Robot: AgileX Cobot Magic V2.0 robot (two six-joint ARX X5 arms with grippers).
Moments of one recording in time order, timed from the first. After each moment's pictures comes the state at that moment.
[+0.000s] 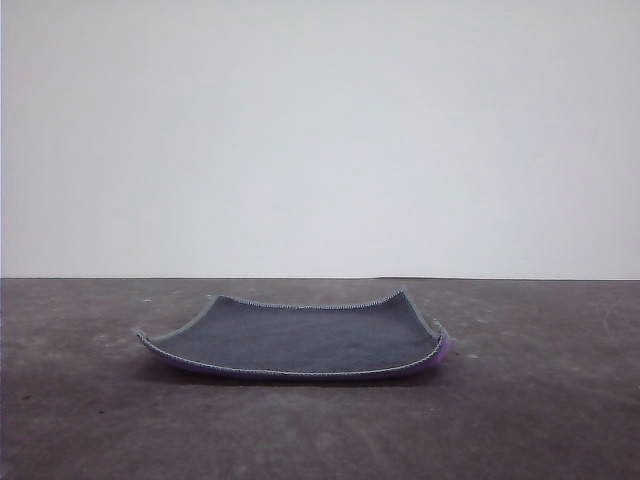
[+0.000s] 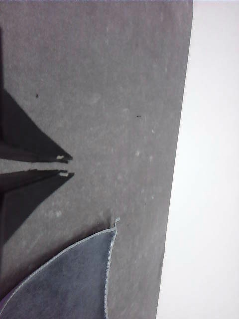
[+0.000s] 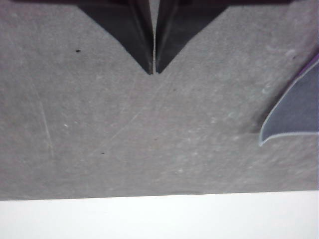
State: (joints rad) left_arx -0.02 0.01 0.04 -0.13 0.10 -0.14; right_arx -0.02 0.01 0.03 -0.20 -0.11 0.11
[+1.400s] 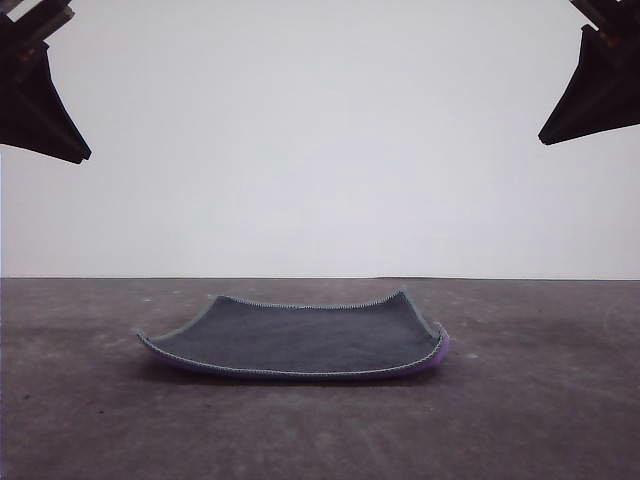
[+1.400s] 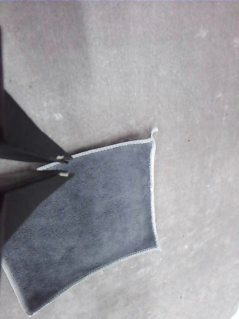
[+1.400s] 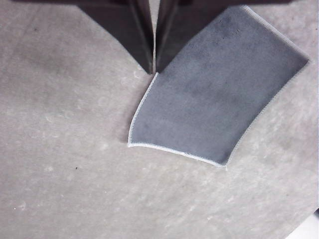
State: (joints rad) left_arx -0.09 1.12 0.81 -0.30 0.42 -0.15; right_arx 0.06 1.13 0.83 -0.31 -0.56 0.03
